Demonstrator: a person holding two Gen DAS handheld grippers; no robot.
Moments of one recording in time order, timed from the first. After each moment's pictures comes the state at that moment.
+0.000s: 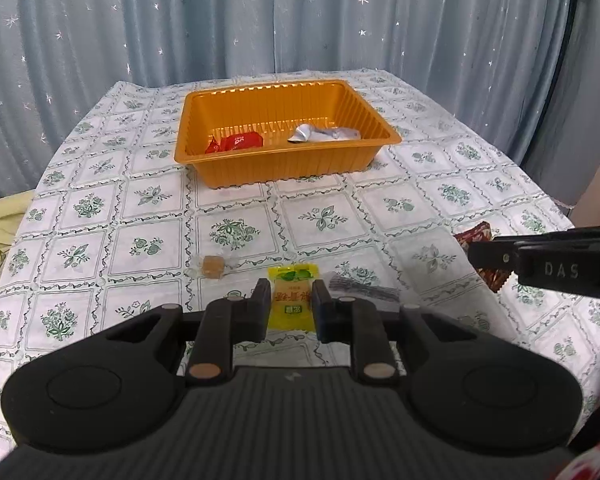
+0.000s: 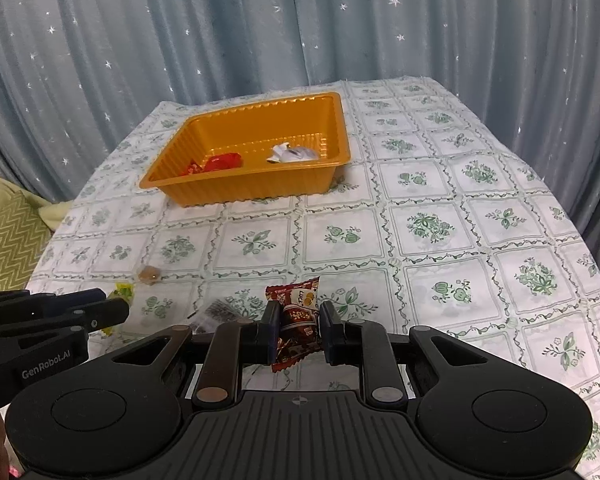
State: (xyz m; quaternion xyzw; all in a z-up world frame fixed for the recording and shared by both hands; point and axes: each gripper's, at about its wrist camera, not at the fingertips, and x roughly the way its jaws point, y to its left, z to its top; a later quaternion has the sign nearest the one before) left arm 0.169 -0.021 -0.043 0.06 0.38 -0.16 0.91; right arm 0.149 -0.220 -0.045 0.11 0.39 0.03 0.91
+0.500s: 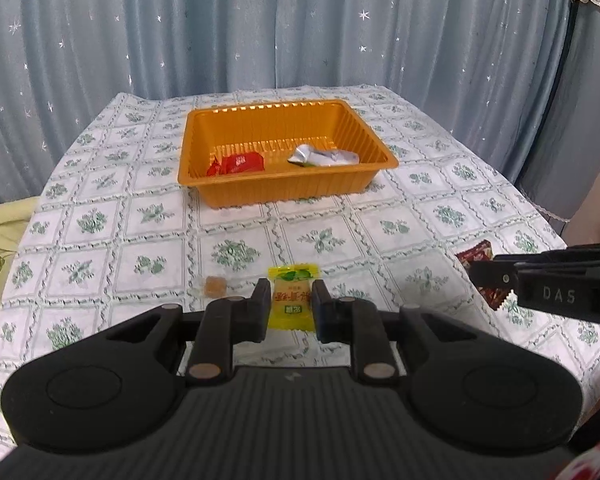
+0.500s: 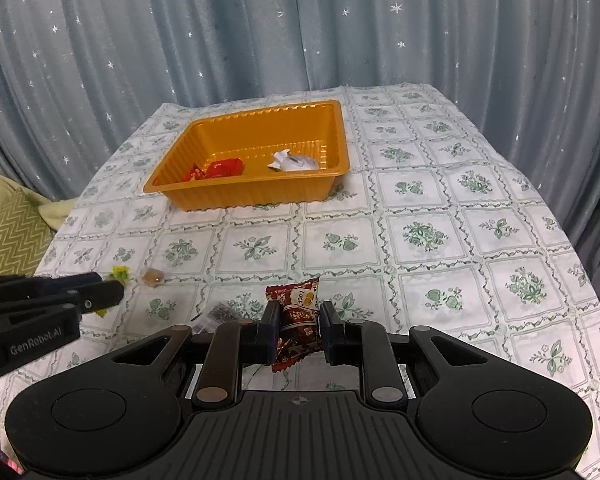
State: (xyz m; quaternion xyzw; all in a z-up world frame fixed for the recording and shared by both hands) left arm 0.177 -0.018 -0.024 0.05 0.37 -0.16 0.91; right arm 0.148 -0.220 -0.032 0.10 0.39 0.03 0.91
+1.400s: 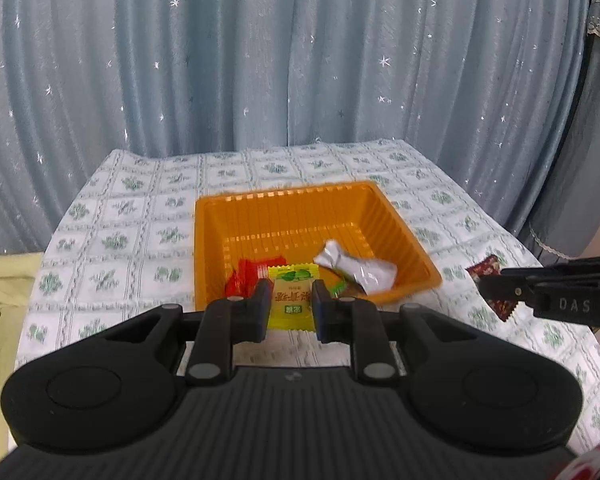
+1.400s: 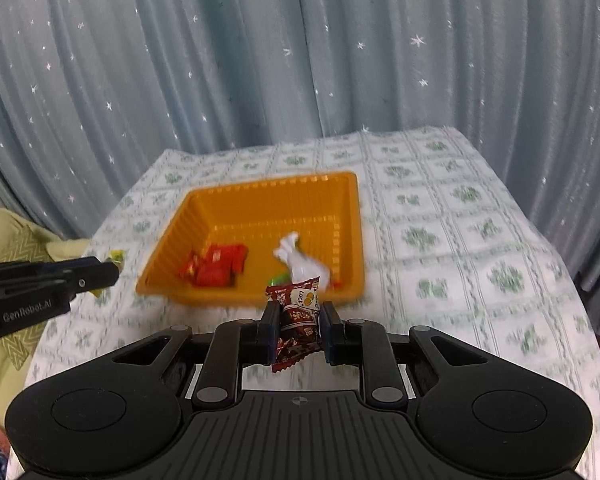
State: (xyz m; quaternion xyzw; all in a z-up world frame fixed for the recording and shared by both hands) left arm 0.306 -0.020 0.026 0.04 0.34 -0.17 0.93; right arm 0.265 -0.245 0.011 0.11 0.37 0.06 0.92
